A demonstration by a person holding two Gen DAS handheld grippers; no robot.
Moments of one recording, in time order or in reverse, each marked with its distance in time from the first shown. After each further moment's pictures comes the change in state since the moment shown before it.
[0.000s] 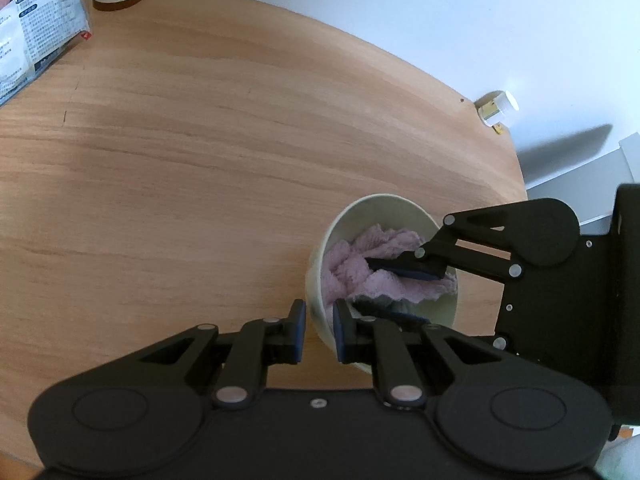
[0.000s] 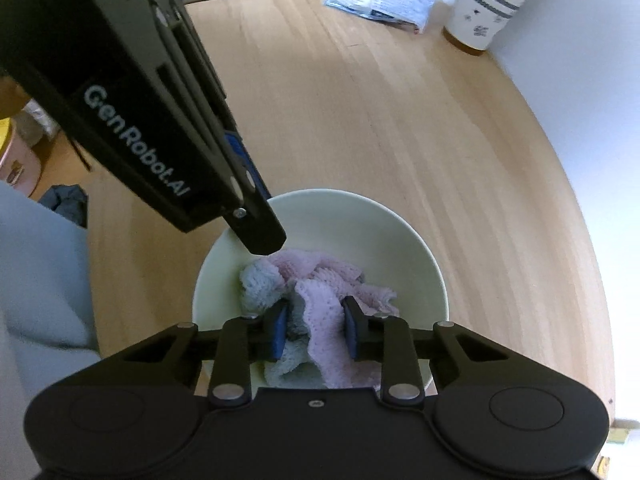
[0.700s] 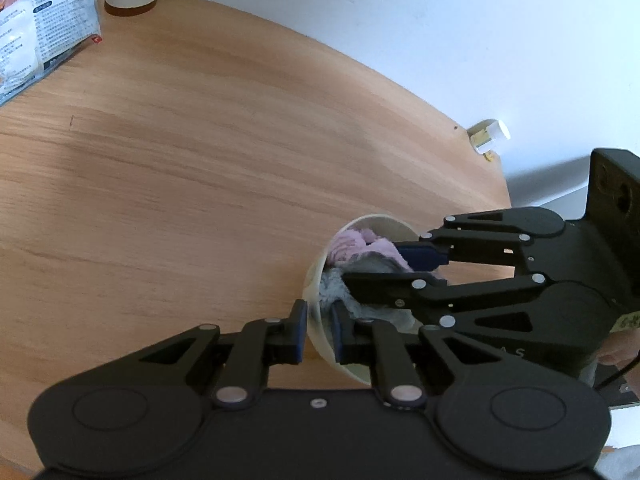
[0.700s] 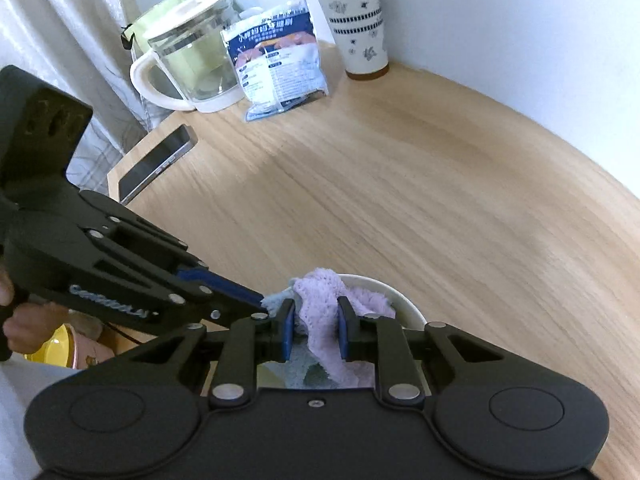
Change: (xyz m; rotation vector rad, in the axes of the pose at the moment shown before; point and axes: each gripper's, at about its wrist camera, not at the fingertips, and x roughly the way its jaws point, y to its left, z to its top) left arm -0.007 0.016 -0.001 -0.043 -0.047 -0.043; right arm -0.032 -0.070 -0.027 0.524 -0.257 0.279
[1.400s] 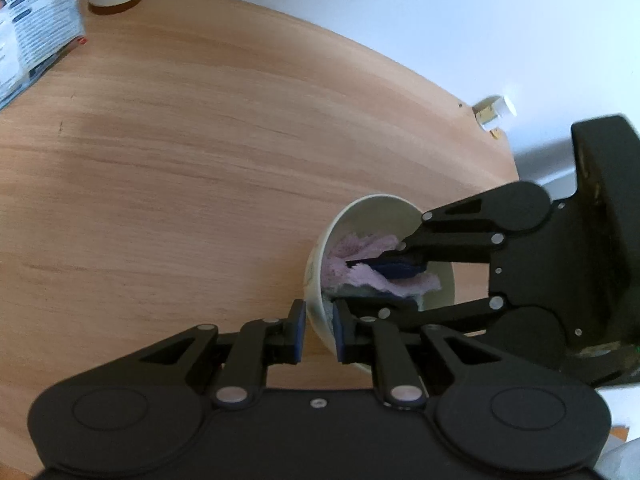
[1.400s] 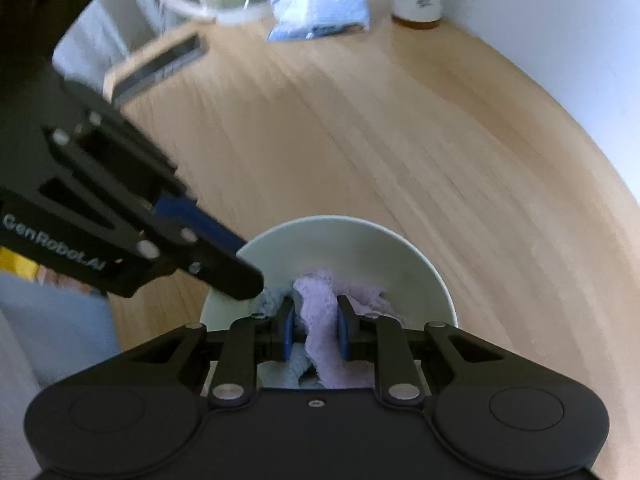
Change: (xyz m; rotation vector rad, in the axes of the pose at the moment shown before) left arm 0.011 -0.010 0.008 0.063 0.063 0.037; right arm 0.048 0.021 0.009 -0.262 0.236 -0.100
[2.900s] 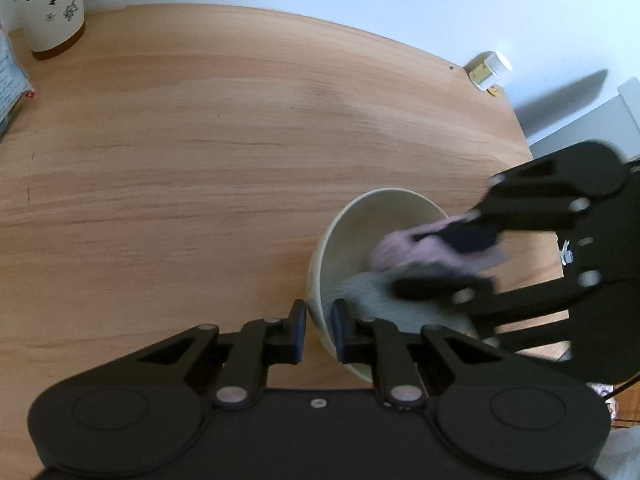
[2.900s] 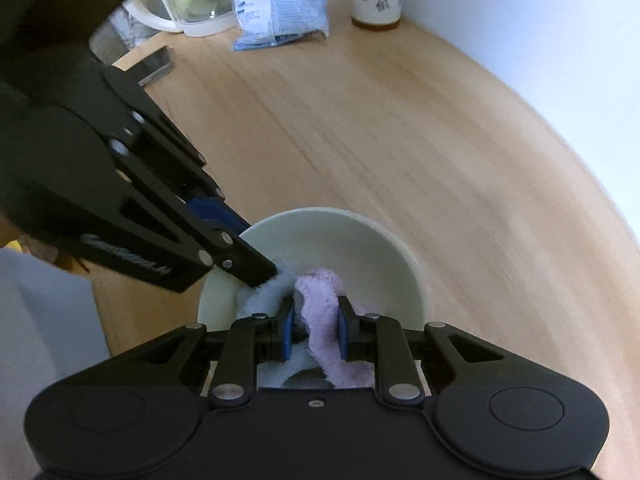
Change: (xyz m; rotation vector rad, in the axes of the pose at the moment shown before) left arm 0.026 -0.012 0.027 0.152 0.073 0.049; right arm -0.044 -0.012 -0.012 0.073 -0.029 -0.072
